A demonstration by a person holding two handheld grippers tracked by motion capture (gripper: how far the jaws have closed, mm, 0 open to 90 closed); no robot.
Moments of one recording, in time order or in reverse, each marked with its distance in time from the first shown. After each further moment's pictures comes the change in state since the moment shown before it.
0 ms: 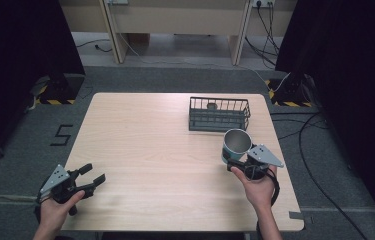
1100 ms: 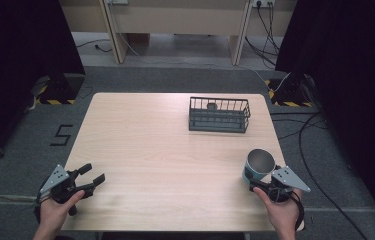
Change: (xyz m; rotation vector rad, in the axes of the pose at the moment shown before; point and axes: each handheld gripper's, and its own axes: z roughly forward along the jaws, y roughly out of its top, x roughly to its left) left arm 0.000 0.000 -0.001 -0.001 0.009 -0.004; right arm -0.026 -0.040 -0.068 0.051 -0.071 0.029
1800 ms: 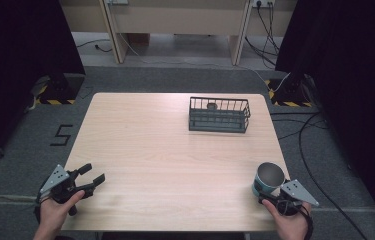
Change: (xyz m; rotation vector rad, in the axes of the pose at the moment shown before) left arm 0.000 0.000 0.000 0.000 0.002 0.000; right arm -0.013 -0.037 -0.028 0.076 -0.068 0.026
